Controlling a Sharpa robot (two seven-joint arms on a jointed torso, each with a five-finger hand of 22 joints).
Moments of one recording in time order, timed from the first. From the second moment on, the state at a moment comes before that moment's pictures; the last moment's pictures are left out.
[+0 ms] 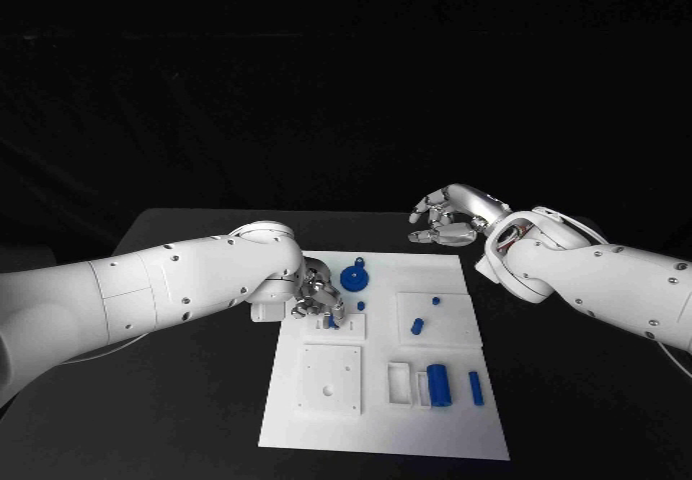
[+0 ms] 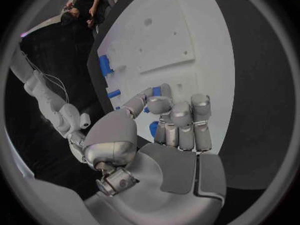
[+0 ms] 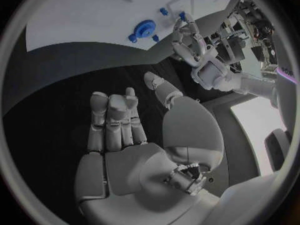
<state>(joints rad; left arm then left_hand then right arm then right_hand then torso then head) 1.43 -0.50 -0.23 1.26 -0.92 0.31 -0.53 0.78 0.04 0.61 -0.27 0.35 1.07 0.06 0.46 0.77 1.42 -0.12 1.05 0.70 1.23 -0.18 1.44 0.70 0.09 0.98 -0.15 1.19 1.30 1.33 -0.75 -0.07 1.30 -1.22 -0.43 0.07 1.03 -0.21 0.51 -0.24 0.32 0.96 0.10 0.34 0.43 1.10 0.00 1.02 1.08 1.31 -0.11 1.12 1.06 0.23 0.97 -0.04 1.40 0.59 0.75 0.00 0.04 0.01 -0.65</state>
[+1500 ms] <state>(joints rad) 1.43 -0.48 -0.23 1.24 -0.93 0.33 -0.53 0.77 0.05 0.61 -0.23 0.21 1.09 0.04 0.45 0.78 1.42 -0.12 1.06 0.68 1.23 -0.19 1.43 0.70 0.09 0.98 -0.15 1.19 1.30 1.33 -0.75 -0.07 1.31 -1.23 -0.43 0.07 1.03 -0.21 0.51 -0.24 0.32 0.96 0.10 0.34 0.43 1.10 0.00 1.02 1.08 1.31 -0.11 1.12 1.07 0.23 0.97 -0.04 1.40 0.59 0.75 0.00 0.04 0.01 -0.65</state>
